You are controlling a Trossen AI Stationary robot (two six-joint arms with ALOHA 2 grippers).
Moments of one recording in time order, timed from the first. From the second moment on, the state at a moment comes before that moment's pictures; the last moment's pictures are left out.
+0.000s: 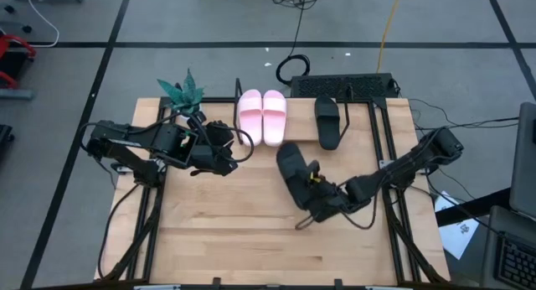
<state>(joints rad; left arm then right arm) -0.22 1.52 1.77 -1.40 -0.73 -0.58 0.46 1.53 0.97 -0.34 1.03 -0.65</state>
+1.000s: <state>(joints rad) -0.17 1.52 1.77 -1.39 -0.73 -0.47 -0.24 1.43 1.14 -0.39 0.66 -0.72</state>
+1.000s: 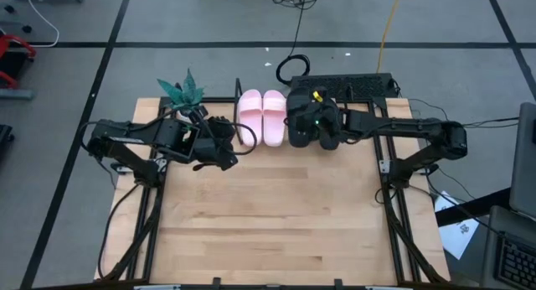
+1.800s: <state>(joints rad) -0.10 1.52 1.77 -1.39 -0.73 -0.45 -0.41 1.44 0.93 -0.11 0.49 -0.79</state>
